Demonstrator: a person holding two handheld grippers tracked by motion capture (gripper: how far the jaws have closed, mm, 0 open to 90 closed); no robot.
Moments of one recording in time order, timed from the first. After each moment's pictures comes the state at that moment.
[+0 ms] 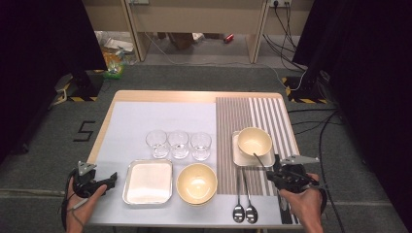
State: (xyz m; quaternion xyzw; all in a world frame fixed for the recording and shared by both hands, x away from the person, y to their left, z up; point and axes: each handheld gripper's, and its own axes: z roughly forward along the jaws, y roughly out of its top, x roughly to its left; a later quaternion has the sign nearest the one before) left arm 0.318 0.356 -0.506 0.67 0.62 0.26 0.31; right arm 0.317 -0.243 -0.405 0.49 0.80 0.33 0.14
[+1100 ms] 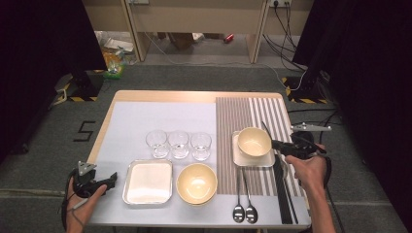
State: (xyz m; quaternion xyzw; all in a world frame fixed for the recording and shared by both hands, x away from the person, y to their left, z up) left arm 0.318 0.356 -0.506 0.67 0.62 0.26 0.31; right arm 0.387 -0.262 -0.366 0.52 0.75 0.39 0.14
